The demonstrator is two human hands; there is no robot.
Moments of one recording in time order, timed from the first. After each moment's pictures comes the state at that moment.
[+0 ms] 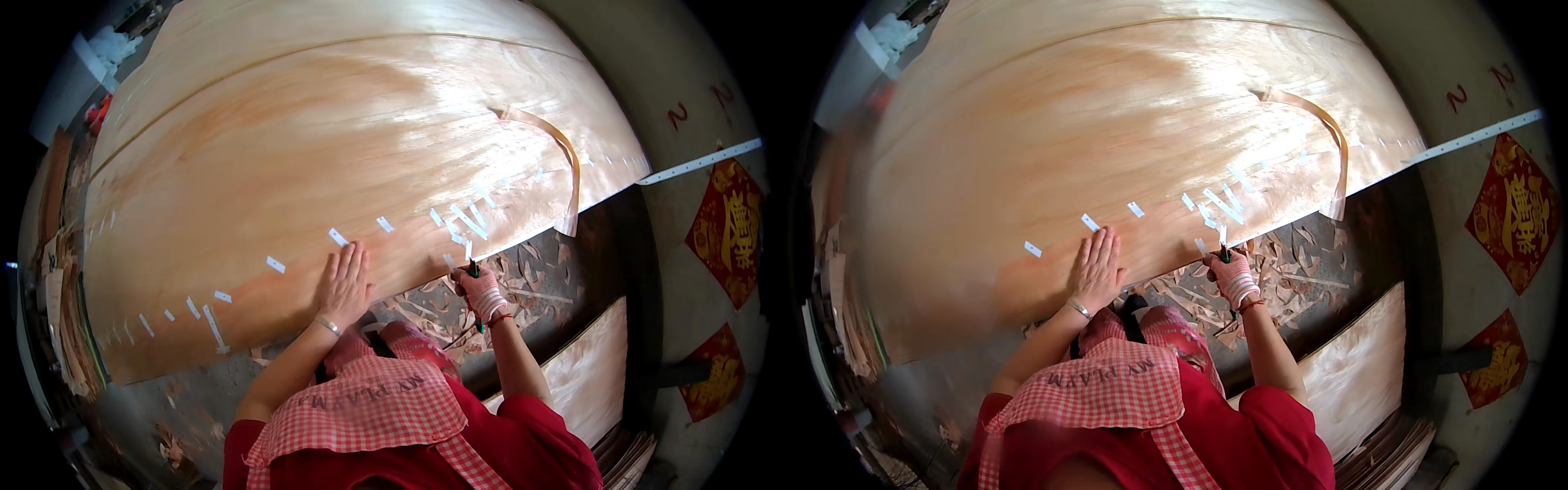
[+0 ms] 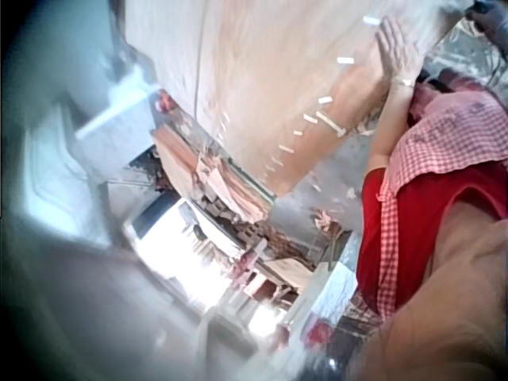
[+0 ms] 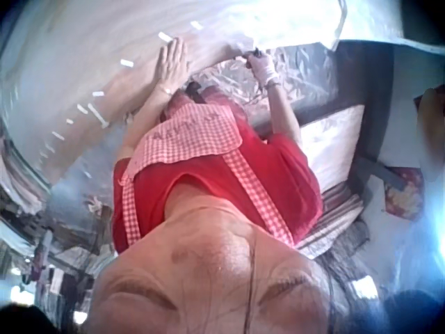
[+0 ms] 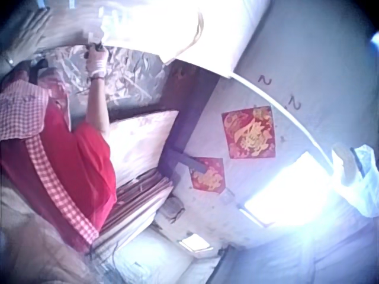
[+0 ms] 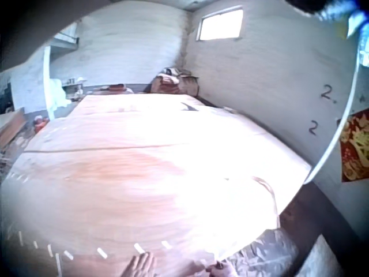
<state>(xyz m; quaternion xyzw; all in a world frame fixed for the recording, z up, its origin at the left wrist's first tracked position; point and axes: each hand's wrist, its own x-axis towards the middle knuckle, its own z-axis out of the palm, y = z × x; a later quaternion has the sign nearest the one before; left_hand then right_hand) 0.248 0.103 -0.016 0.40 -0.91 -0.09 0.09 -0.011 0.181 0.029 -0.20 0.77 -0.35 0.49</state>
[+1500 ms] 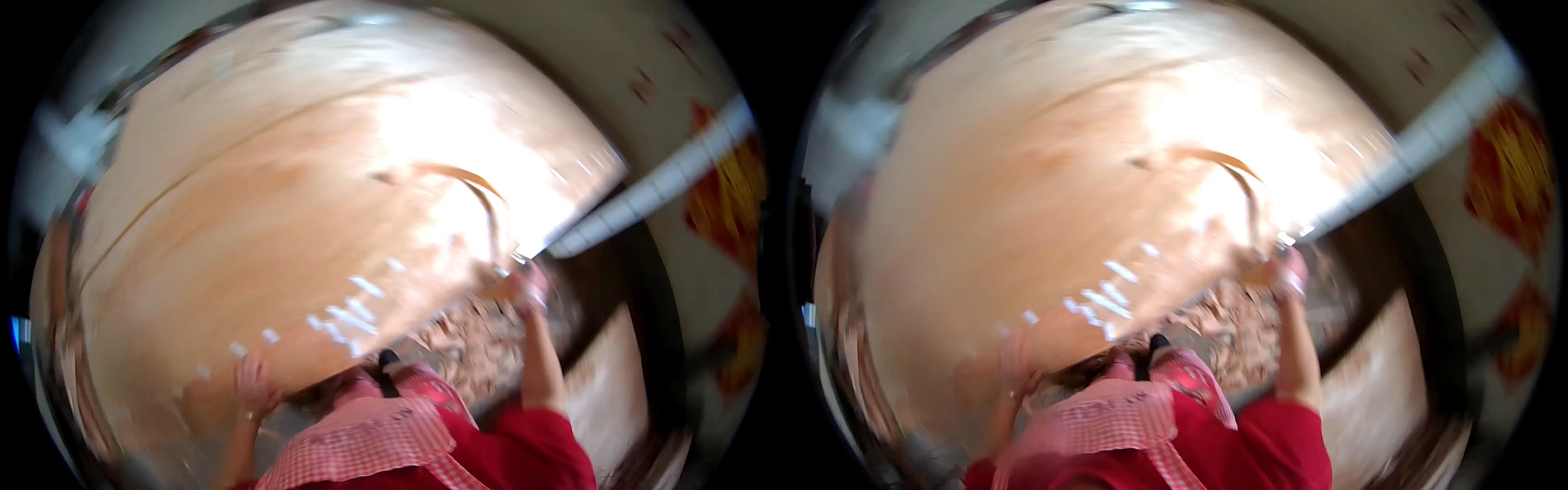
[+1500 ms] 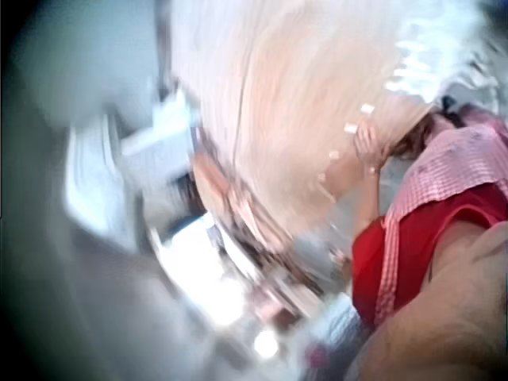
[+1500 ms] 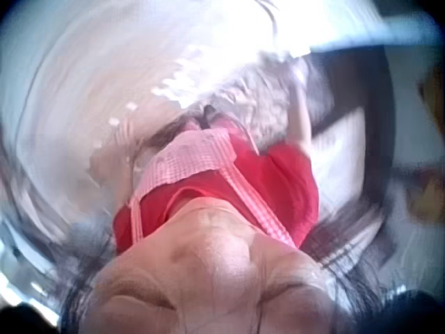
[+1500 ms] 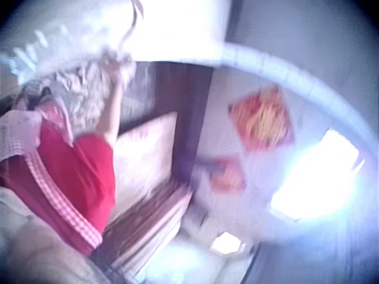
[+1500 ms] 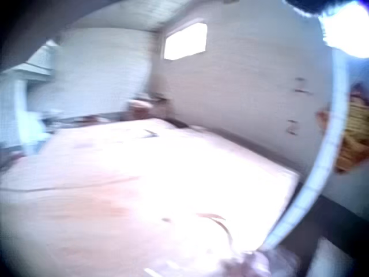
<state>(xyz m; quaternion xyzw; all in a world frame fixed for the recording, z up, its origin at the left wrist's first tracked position) 0.239 0.112 -0.017 0.44 -0.90 -0.05 0.03 -0.387 0.153 0.020 -0.29 0.90 -0.29 0.12</state>
